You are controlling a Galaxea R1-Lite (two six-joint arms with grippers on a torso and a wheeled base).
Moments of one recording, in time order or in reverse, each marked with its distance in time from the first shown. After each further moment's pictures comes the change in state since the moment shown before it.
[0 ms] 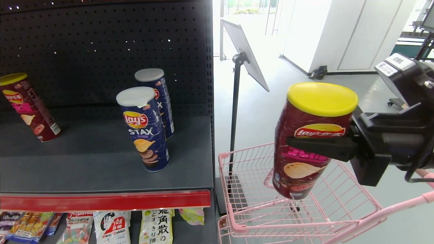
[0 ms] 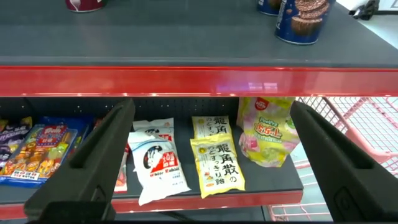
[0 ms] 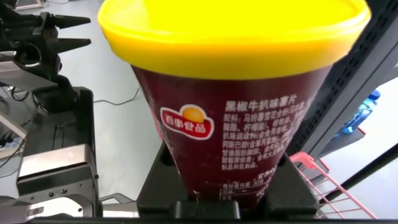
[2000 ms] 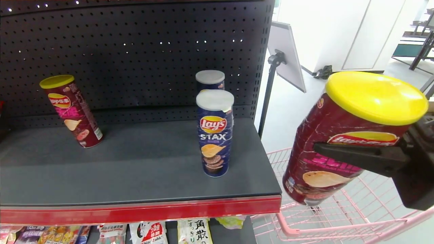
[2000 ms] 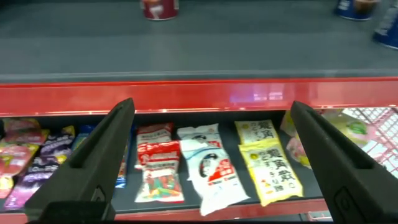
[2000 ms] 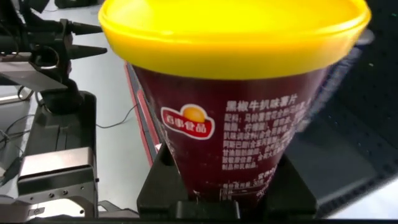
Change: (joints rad) left arm 0.000 0.000 0.000 0.001 -0.001 0.011; right arm 0.077 -0.146 0.054 0.001 -0.072 -0.028
